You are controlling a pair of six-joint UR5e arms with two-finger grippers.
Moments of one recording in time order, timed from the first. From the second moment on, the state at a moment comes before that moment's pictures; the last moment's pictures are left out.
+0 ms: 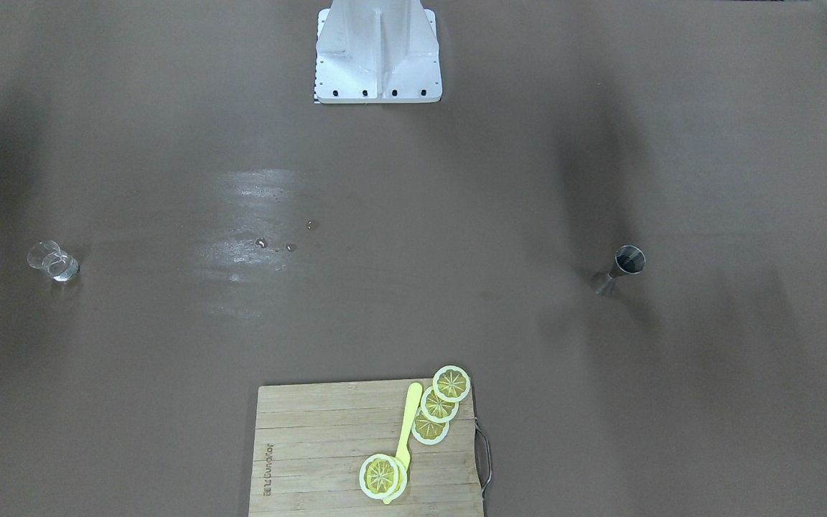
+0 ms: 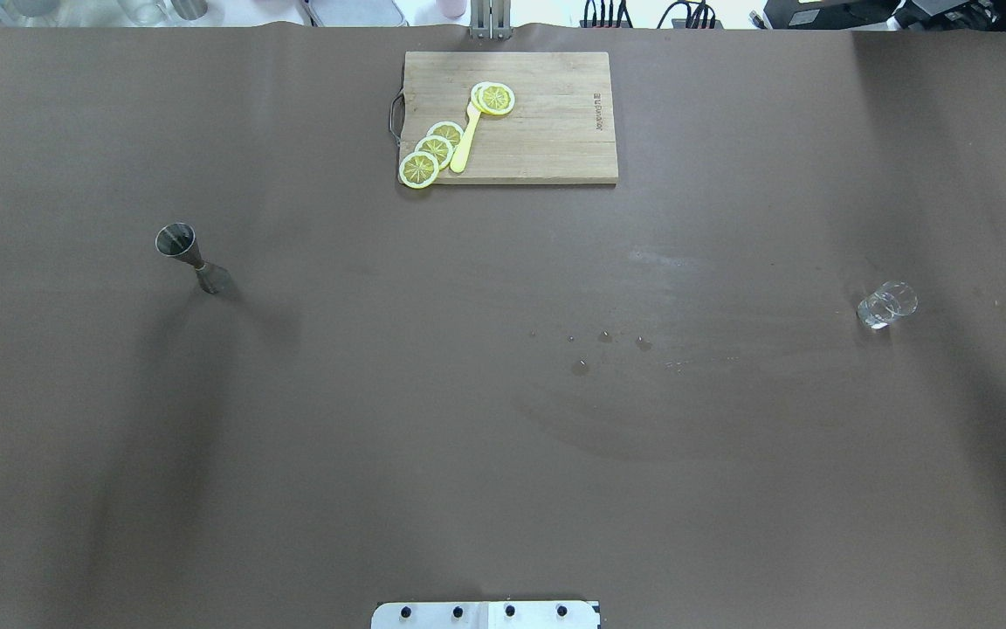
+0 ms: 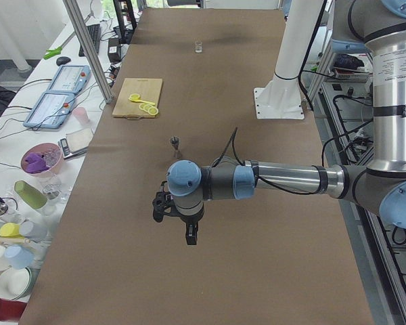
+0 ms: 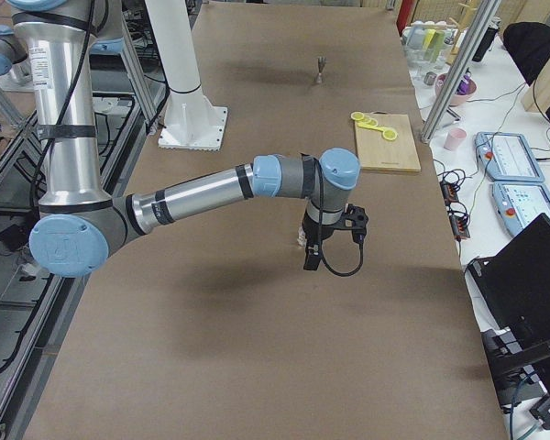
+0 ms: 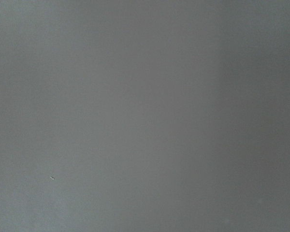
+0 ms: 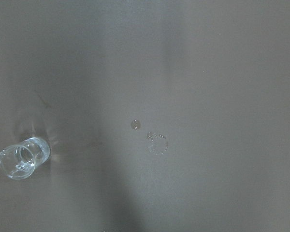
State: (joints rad) left arm -1.61 -1.44 -1.77 -1.43 -2.38 0.08; right arm 1.46 -1.52 1.86 -1.94 2.29 0.10
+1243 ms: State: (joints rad) left arm -1.61 -1.43 -1.76 -1.43 -2.38 0.08; right arm 1.49 -1.57 1.87 -1.93 2.30 0.09
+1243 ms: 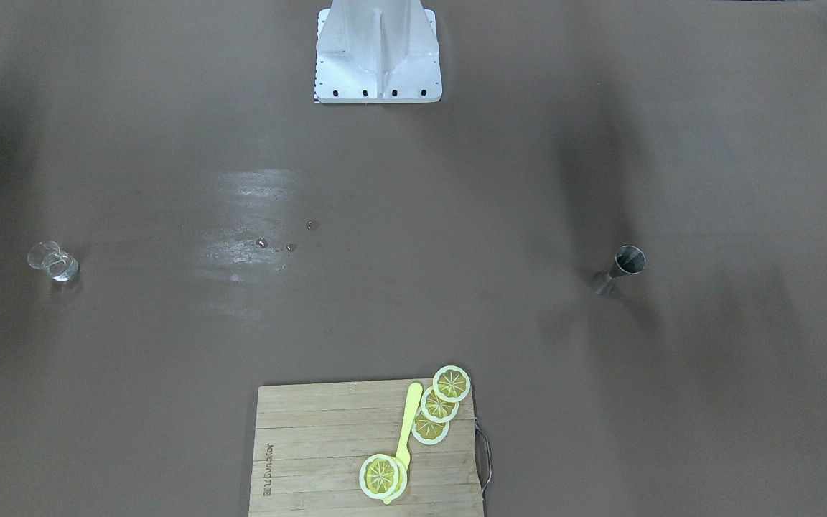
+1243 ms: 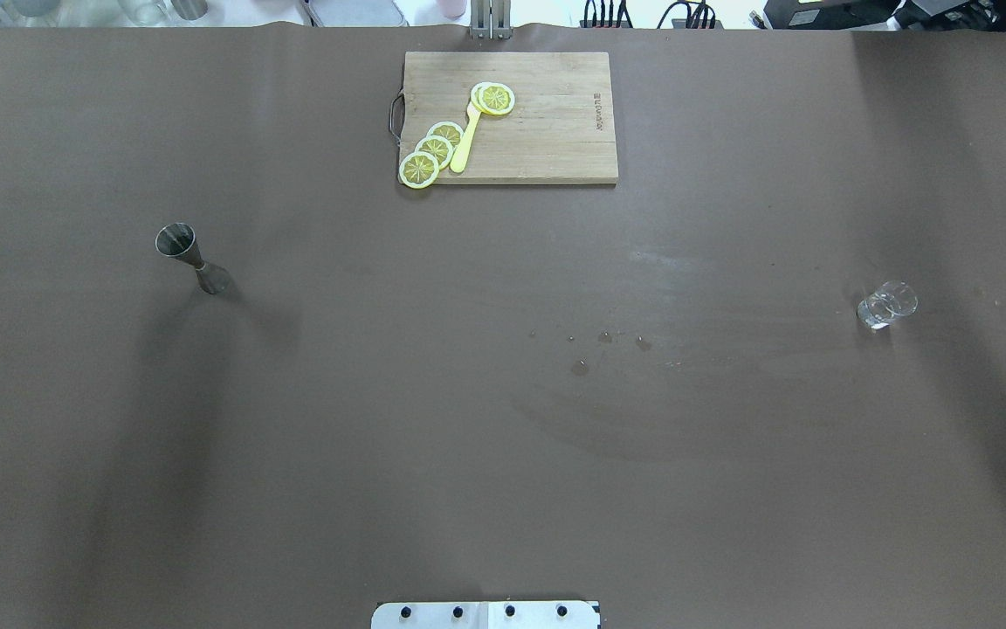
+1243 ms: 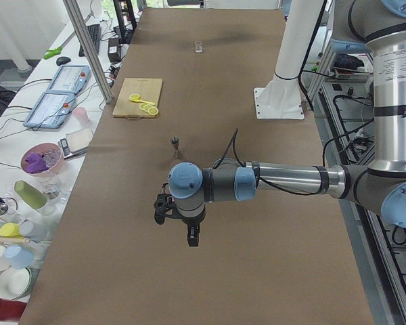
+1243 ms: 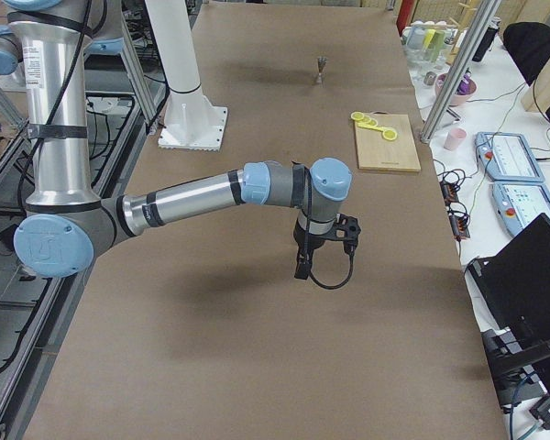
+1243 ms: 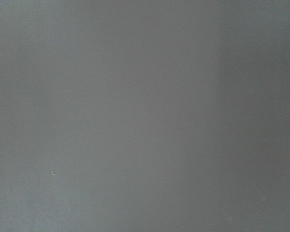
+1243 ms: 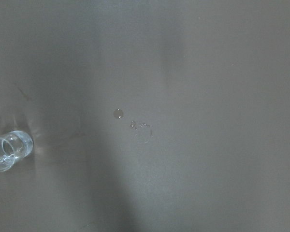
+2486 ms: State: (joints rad) left arm -1.61 -1.43 -1.76 -1.43 -2.37 0.08; right arm 1.49 -1.59 1.87 -1.85 2.30 0.09
